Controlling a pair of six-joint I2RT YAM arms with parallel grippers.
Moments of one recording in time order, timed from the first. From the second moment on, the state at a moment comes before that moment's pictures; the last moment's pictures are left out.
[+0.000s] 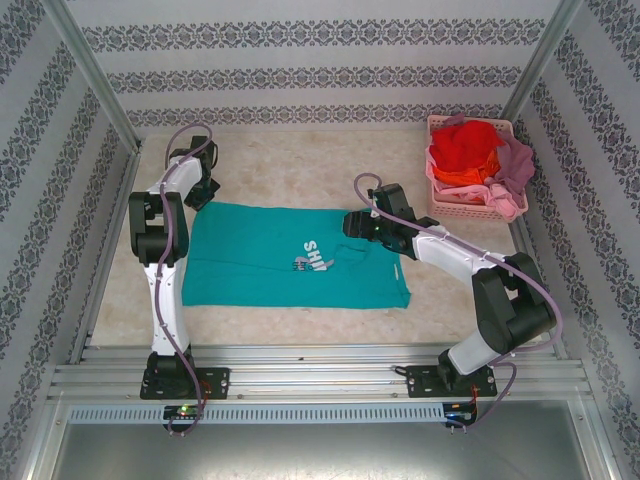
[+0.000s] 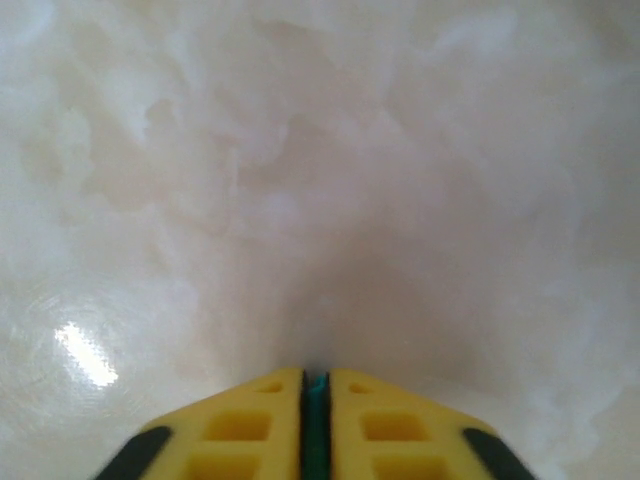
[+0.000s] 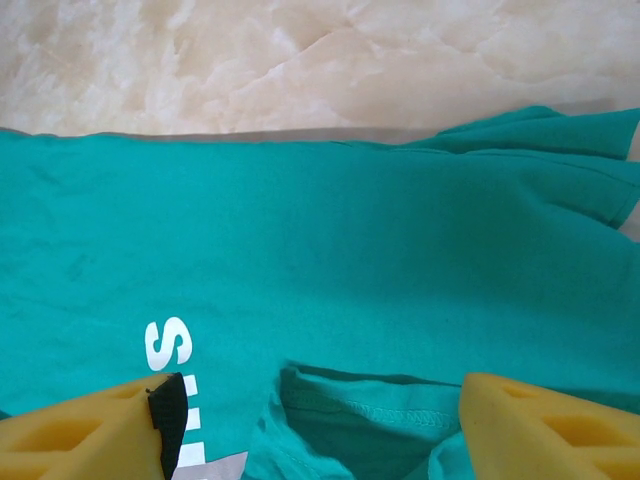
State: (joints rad) left arm 0.05 2.35 1.94 -0.94 -0.26 -0.94; right arm 0.42 1.56 0.93 -0.19 -0.12 0.49
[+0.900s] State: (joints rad) left arm 0.05 2.20 1.71 -0.87 -0.25 -0.88; right arm 0.26 2.05 1.40 -0.37 0.05 0.47
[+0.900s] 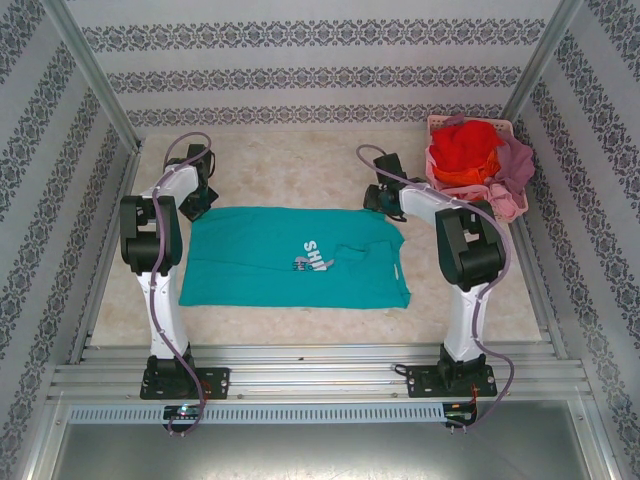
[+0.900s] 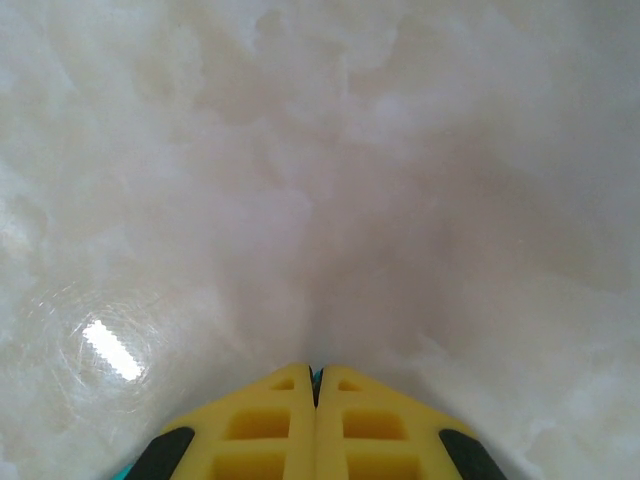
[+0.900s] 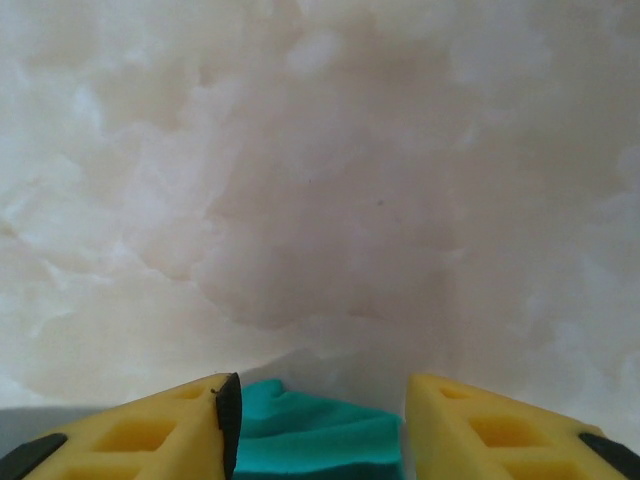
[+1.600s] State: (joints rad) left arm 0.05 2.20 1.69 -0.83 -0.23 -0.87; right arm 0.26 2.09 1.45 -0.41 0.01 0.48
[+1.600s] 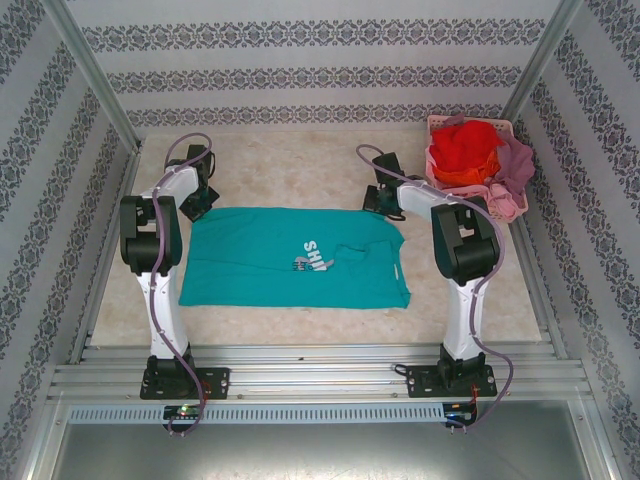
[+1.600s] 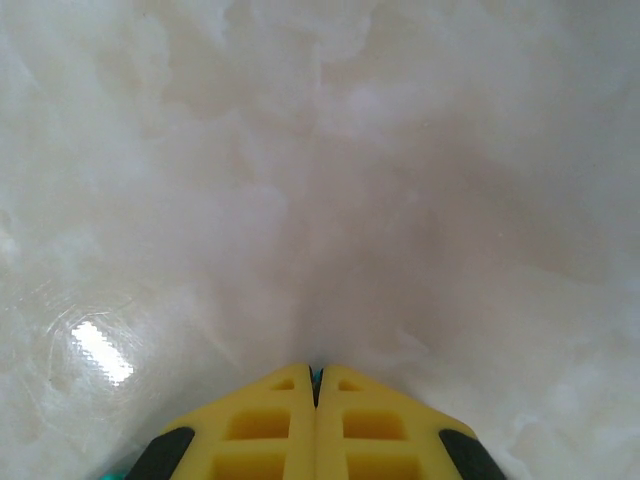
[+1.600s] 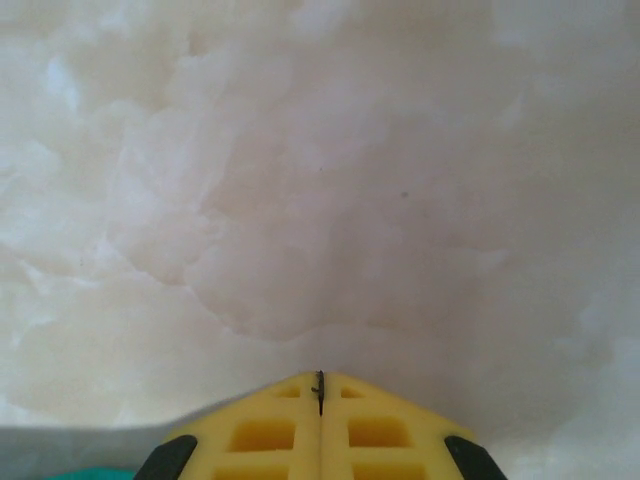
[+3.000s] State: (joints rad) left arm 0.06 1.68 1.19 -0.72 -0.14 -0.85; right arm 0.34 1.25 0.87 -0.42 0.02 0.49
